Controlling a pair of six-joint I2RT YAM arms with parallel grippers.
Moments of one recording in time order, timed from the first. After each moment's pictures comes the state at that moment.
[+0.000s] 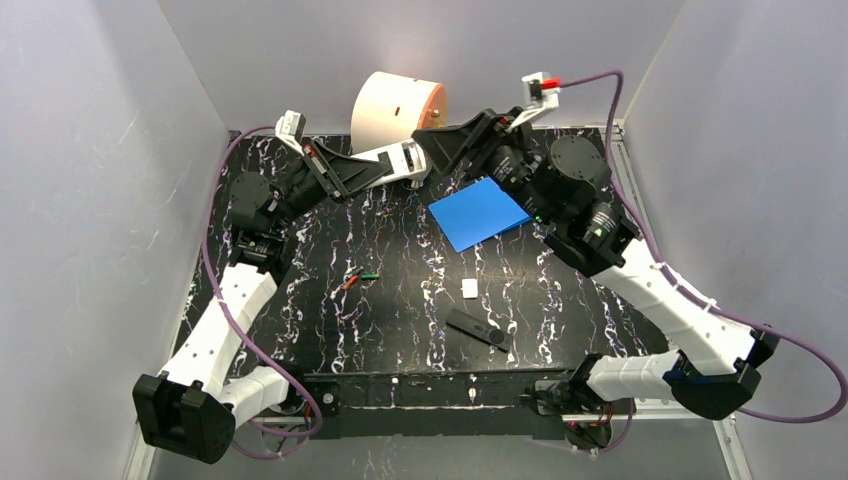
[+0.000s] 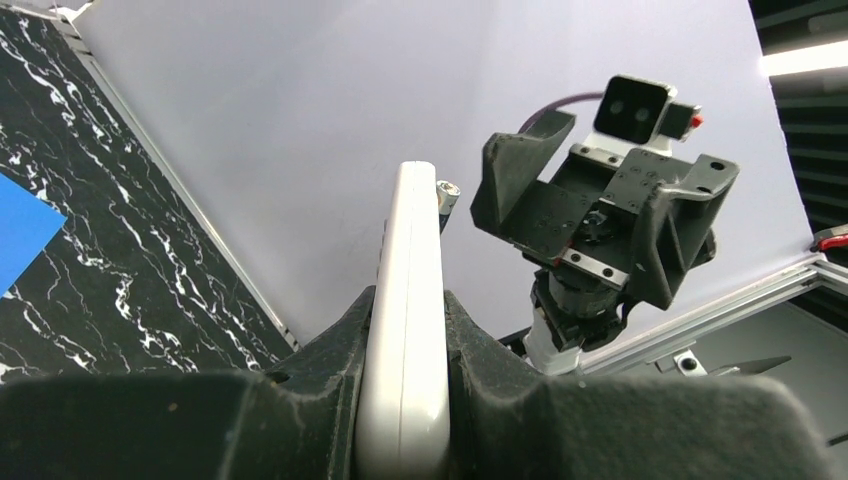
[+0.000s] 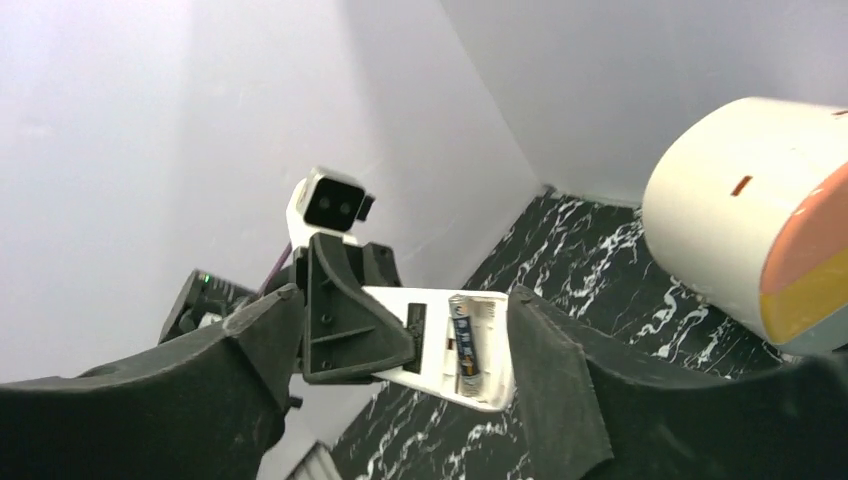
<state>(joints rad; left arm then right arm) -0.26 1.07 0.96 0.45 0.73 -1.31 0.91 1.25 1.55 -0.09 0.09 0.55</state>
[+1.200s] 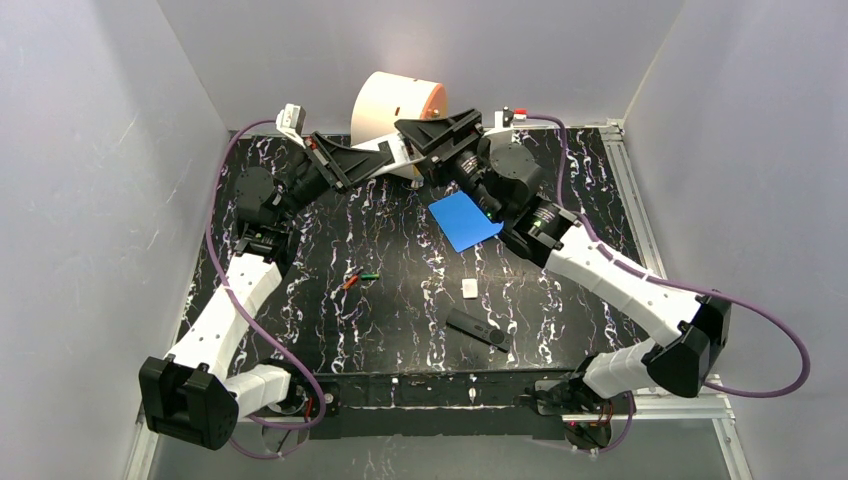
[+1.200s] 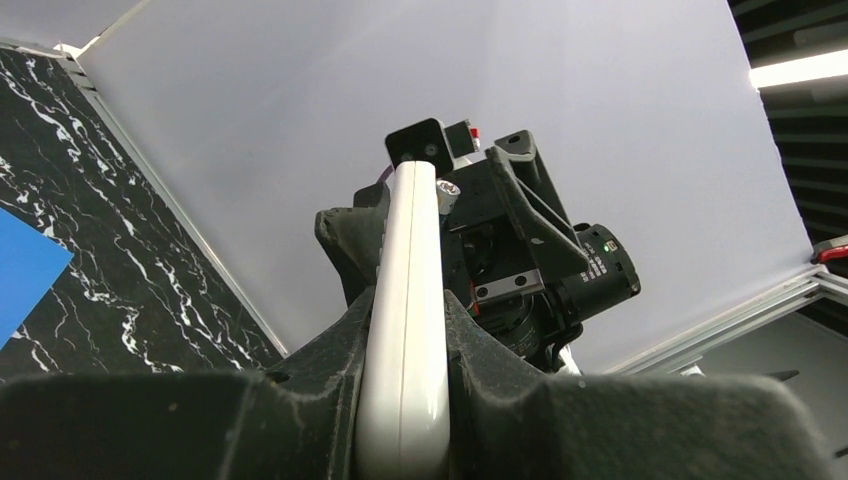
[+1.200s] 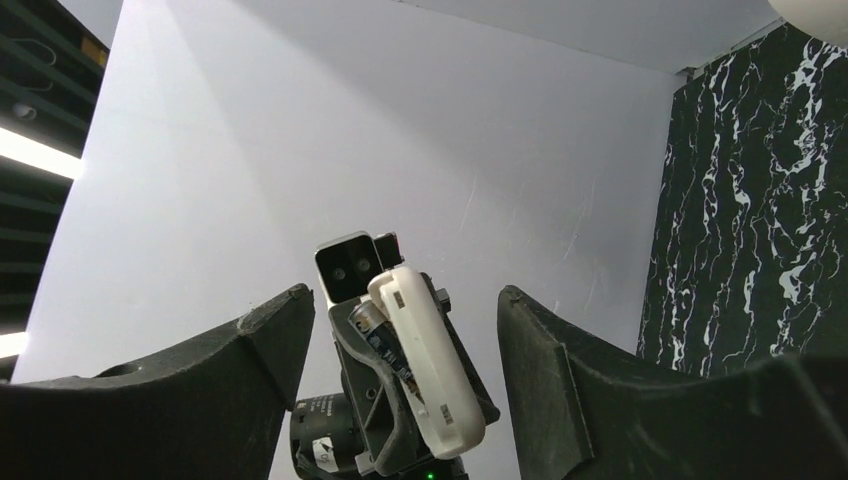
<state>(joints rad) -0.26 1.13 0.98 0.55 0.69 -1.33 0.89 1.37 1.38 0.13 0.22 1.35</state>
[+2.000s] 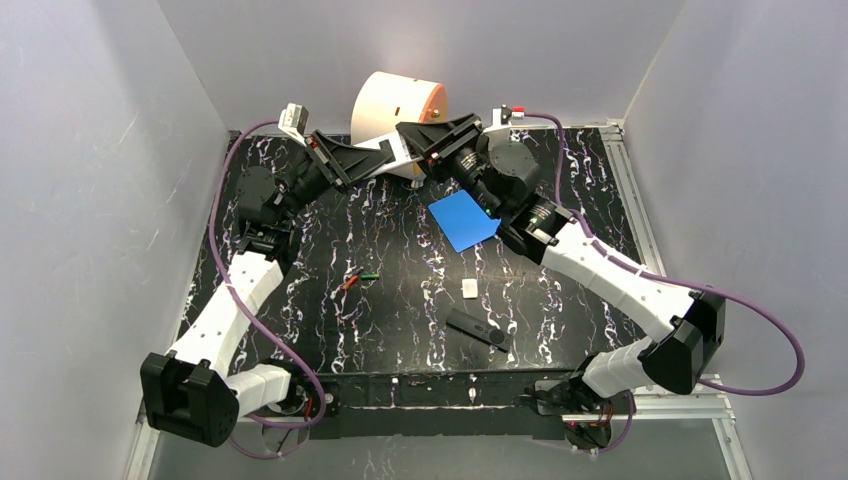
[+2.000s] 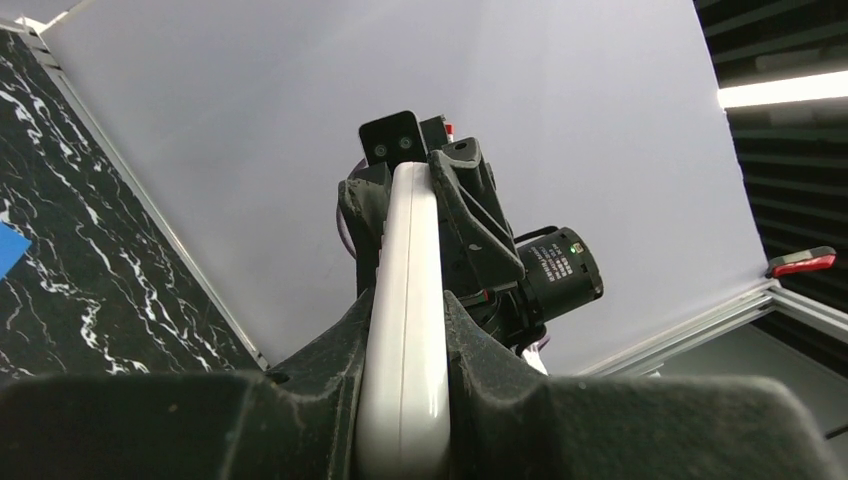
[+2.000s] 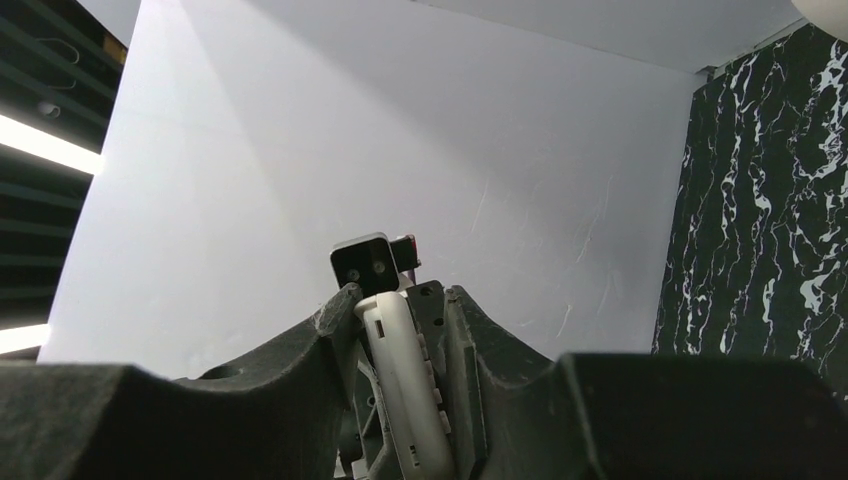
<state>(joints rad) -0.26 1.14 0.98 0.58 0.69 -1.39 0.87 1.40 1.37 0.18 0.18 1.38</state>
